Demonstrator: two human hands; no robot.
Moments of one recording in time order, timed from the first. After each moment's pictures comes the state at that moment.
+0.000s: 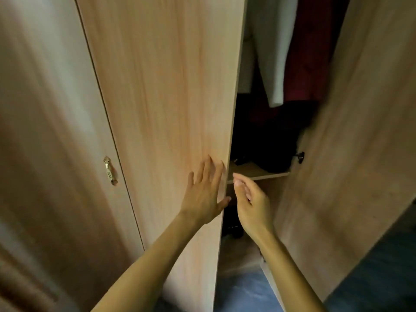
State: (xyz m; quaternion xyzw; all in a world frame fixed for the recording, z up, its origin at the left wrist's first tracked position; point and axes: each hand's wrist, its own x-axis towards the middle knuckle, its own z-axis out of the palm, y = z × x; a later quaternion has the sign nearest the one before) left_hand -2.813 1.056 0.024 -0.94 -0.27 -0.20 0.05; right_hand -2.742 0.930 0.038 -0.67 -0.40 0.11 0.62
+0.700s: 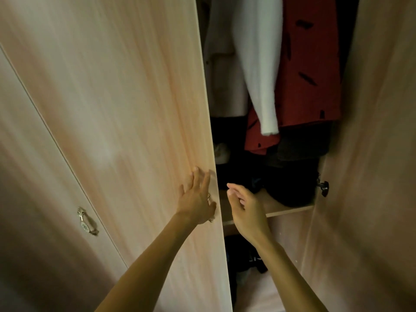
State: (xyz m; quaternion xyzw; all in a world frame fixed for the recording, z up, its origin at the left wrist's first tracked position) left_hand -2.651 1.170 0.048 -0.92 -0.37 -0.12 0.02; right_hand -2.550 1.049 0.031 -0.66 -0.45 0.12 0.59
